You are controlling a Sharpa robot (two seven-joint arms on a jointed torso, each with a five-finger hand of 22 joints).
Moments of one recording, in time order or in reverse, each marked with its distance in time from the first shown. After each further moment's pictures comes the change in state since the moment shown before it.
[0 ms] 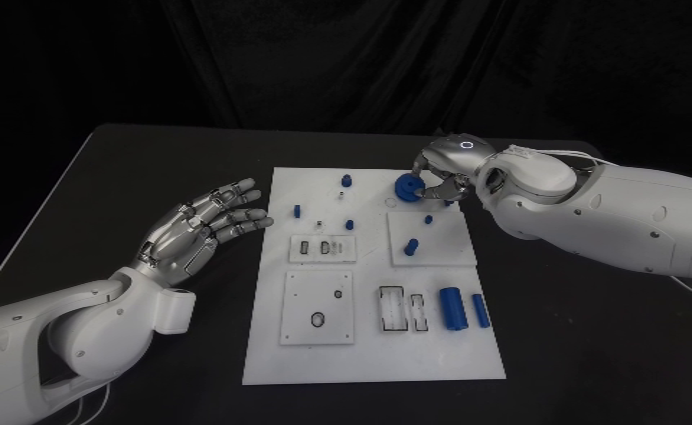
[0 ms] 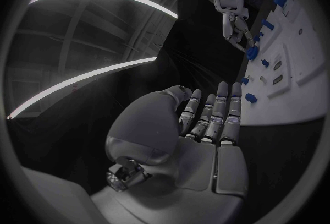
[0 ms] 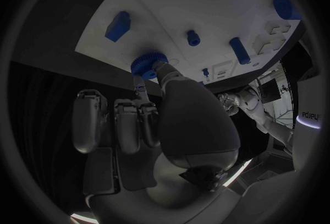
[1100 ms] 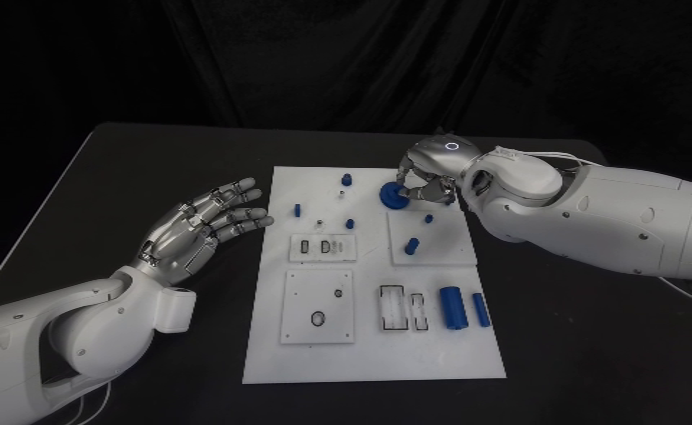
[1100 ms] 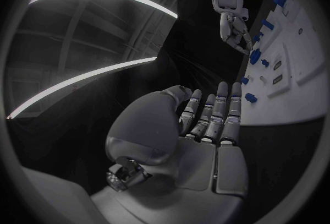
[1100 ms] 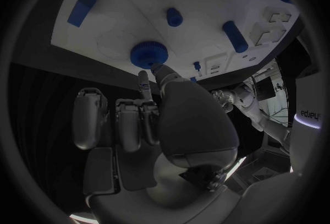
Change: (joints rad) left arm 0.000 0.003 0.000 -0.003 0.000 0.000 0.000; left_hand 0.000 0.000 0.003 -0.003 0.000 -0.003 0.003 0.000 0.000 0.000 0.000 0.000 0.000 0.000 0.000 0.000 -0.001 0.000 0.000 0.000 0.000 -0.001; right arm 0.001 0.031 0.000 0.031 0.000 -0.014 -0.008; right_hand -0.021 -0.004 -0.001 0.001 -0.065 0.008 -0.032 -0.035 0.074 0.001 0.007 0.000 0.000 0.000 0.000 0.000 0.000 0.000 -0.013 0.003 -0.024 0.000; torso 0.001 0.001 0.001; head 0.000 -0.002
